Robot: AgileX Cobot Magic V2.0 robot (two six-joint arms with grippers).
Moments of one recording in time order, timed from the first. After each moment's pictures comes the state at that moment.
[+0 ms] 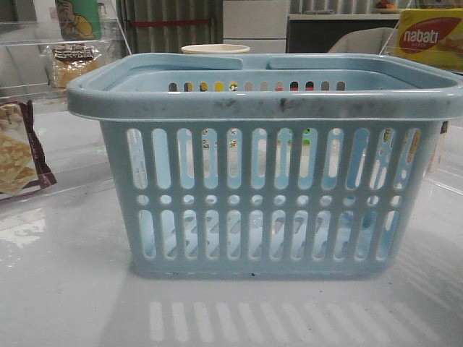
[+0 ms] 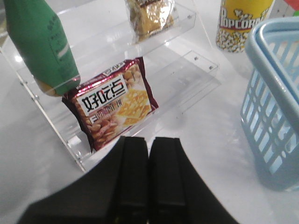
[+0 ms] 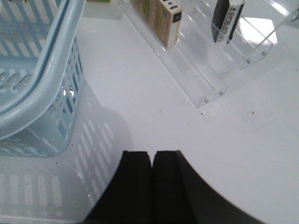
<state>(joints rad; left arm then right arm) -0.08 0.68 -0.72 -0.06 0.66 0.12 -0.04 0.64 -0.66 0.06 0.74 -0.06</state>
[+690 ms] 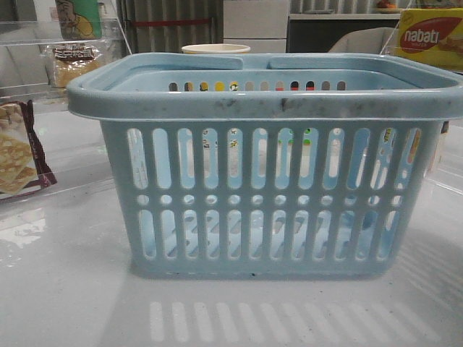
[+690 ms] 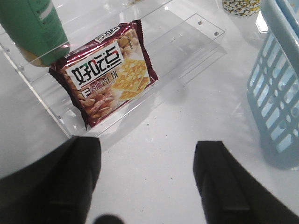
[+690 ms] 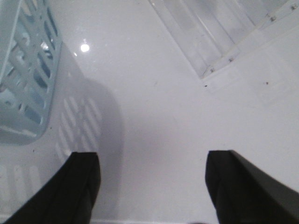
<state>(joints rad) -0.08 0.76 -0.72 -0.06 0.67 0.12 -0.09 0.90 -0.70 0.05 0.70 -0.06</state>
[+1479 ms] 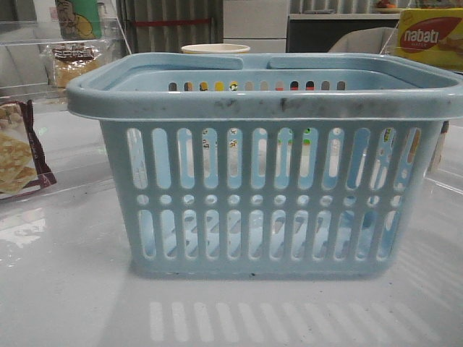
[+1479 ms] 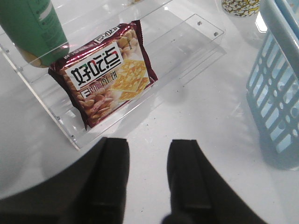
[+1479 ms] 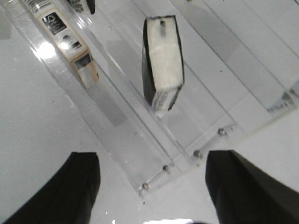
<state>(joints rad) -0.08 0.76 -0.72 -0.06 0.67 0.12 -0.22 1.57 -1.23 -0.01 0.61 -0.06</state>
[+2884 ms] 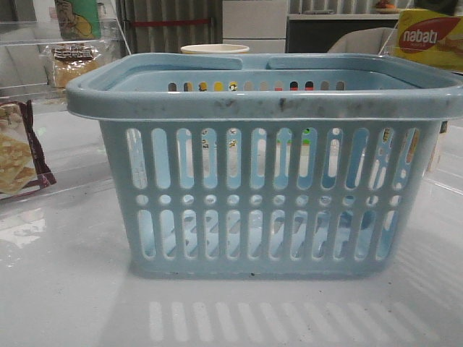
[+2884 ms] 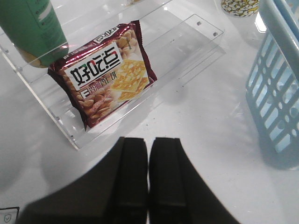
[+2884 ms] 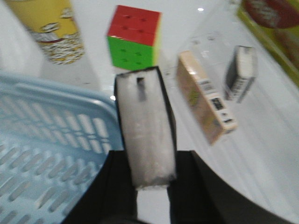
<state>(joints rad) -0.08 0.76 -0.72 -0.06 0.67 0.12 0.16 1.31 -1.25 0.05 0.66 -0.06</state>
